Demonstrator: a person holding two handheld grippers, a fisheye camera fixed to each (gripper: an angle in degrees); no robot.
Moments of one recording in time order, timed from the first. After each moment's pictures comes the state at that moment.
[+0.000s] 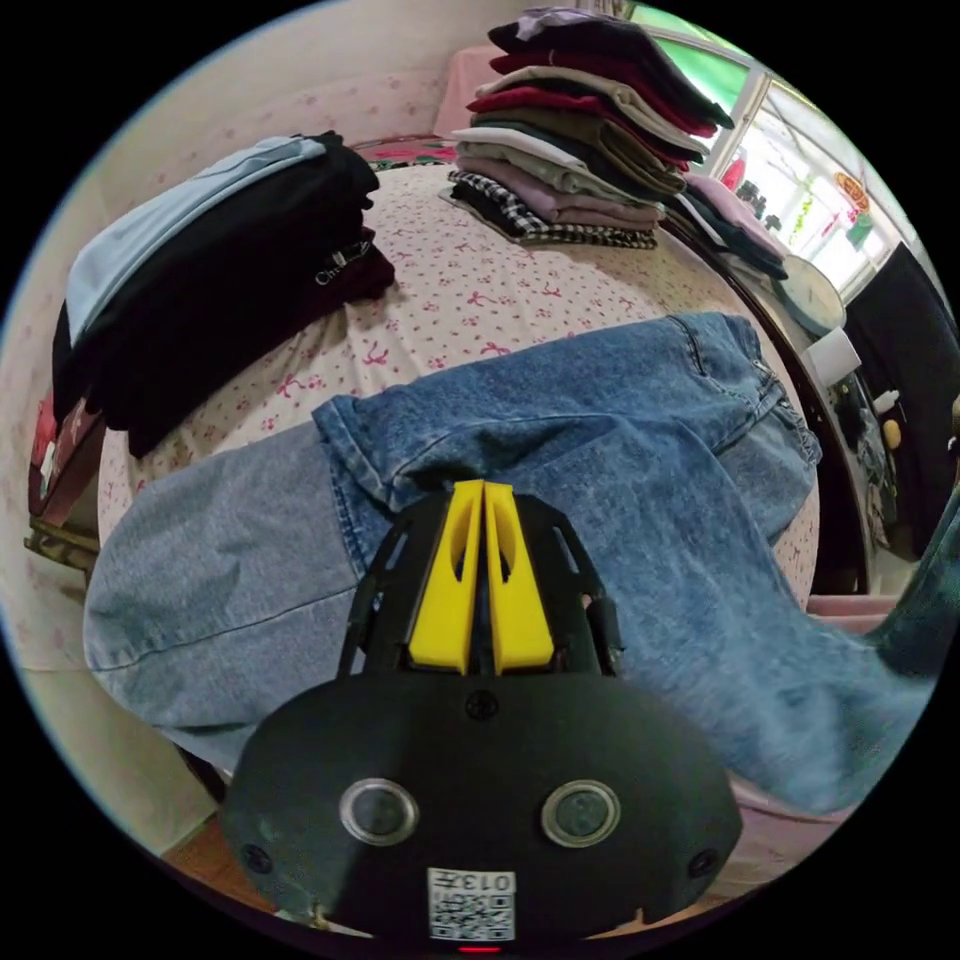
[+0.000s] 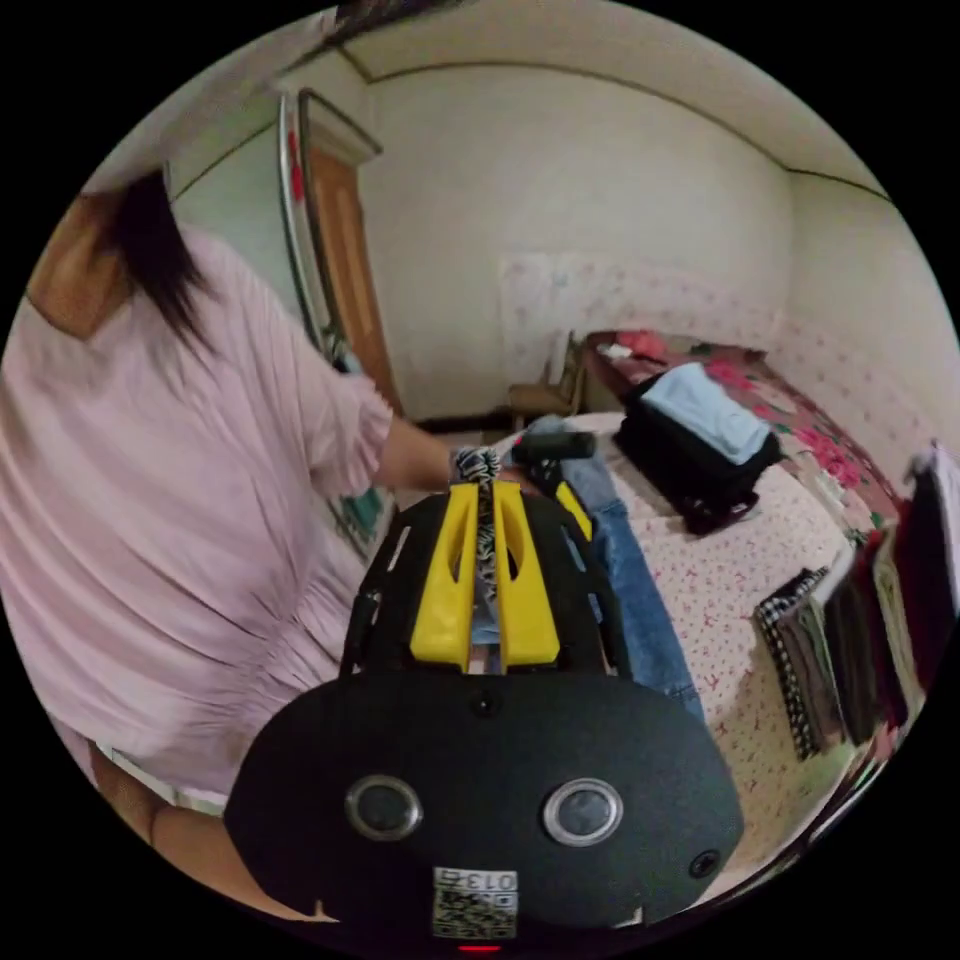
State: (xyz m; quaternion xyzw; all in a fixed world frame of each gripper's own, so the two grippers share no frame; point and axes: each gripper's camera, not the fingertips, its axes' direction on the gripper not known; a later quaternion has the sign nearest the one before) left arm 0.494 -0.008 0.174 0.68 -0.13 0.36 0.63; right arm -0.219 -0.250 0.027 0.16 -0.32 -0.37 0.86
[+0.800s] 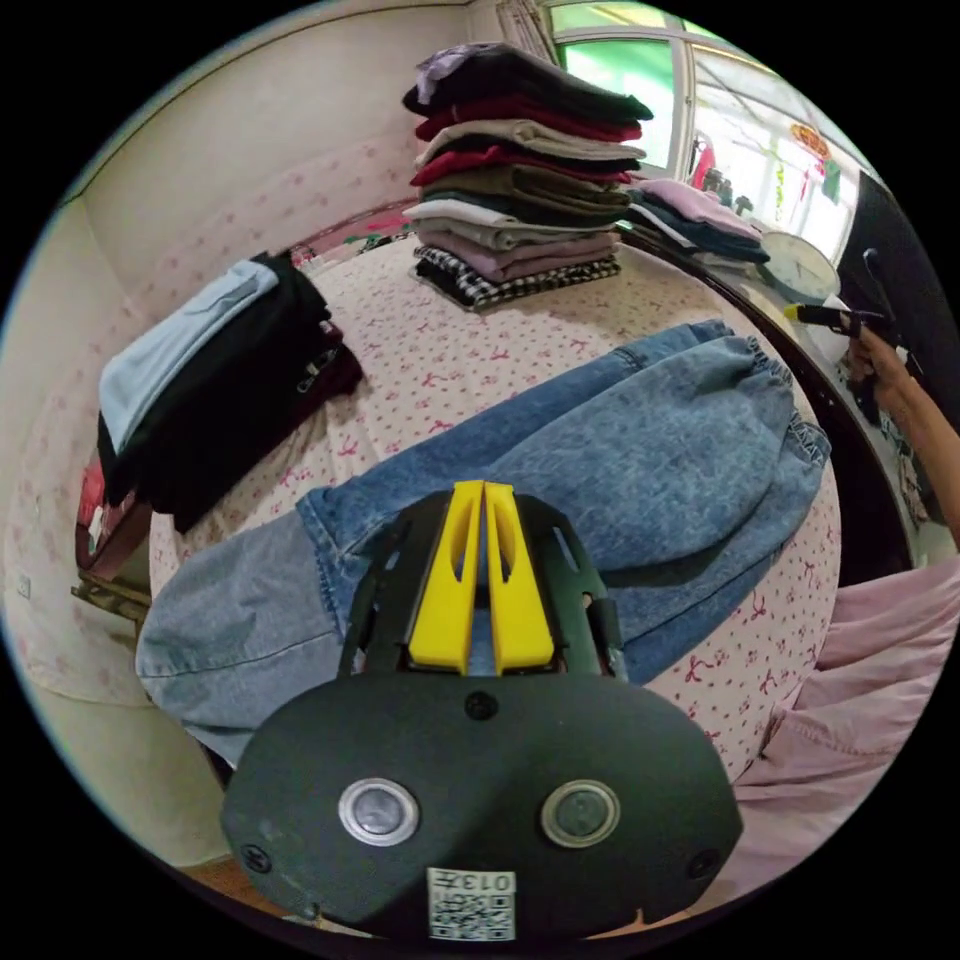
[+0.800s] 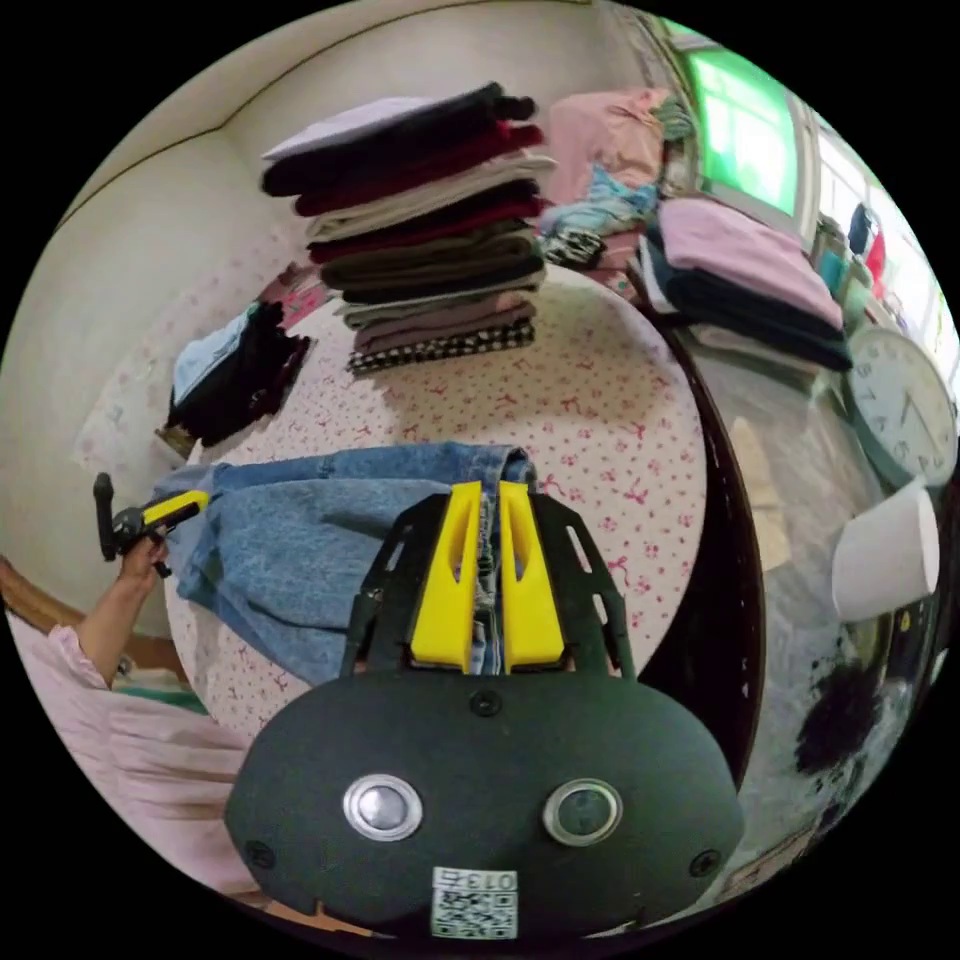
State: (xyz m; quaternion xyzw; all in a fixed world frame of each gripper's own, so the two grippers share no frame) left arm 0.598 0.073 0.225 0.74 -0.19 0.34 0.54; right arm 0.128 -0.231 0.218 0.06 -0.02 0.19 0.98
